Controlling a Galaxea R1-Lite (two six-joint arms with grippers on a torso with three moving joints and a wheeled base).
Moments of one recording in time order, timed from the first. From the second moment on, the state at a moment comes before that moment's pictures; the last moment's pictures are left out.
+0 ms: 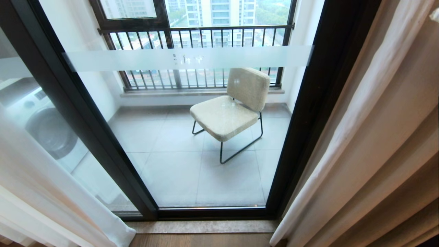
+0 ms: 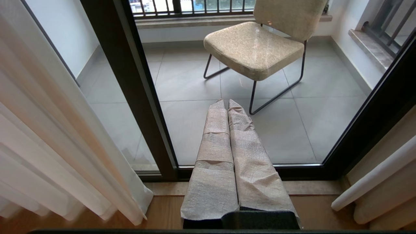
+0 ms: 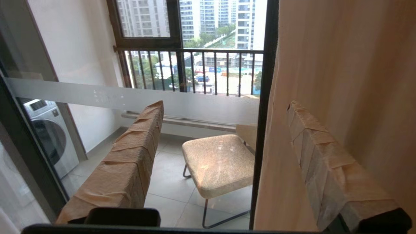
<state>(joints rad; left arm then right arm) 0.00 0.00 0.00 0.00 0.01 0.02 0.09 1.13 -0.88 -0.65 0.19 0.07</state>
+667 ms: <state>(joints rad) 0.00 0.00 0.00 0.00 0.01 0.02 0.02 1.38 -1.13 -0.66 0.00 -0.03</state>
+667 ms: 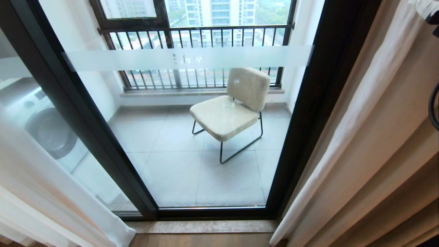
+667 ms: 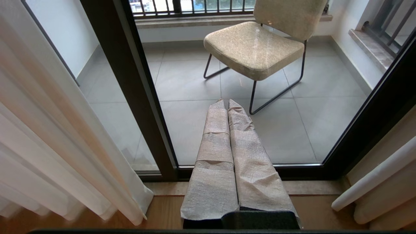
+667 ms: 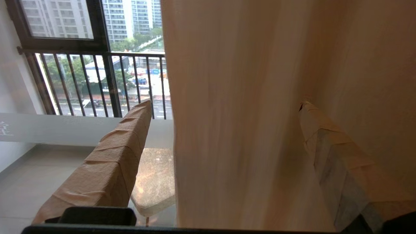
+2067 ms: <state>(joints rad) 0.00 0.00 0.00 0.00 0.01 0.02 -0.01 1.56 -1.26 -0.72 0.01 0.03</state>
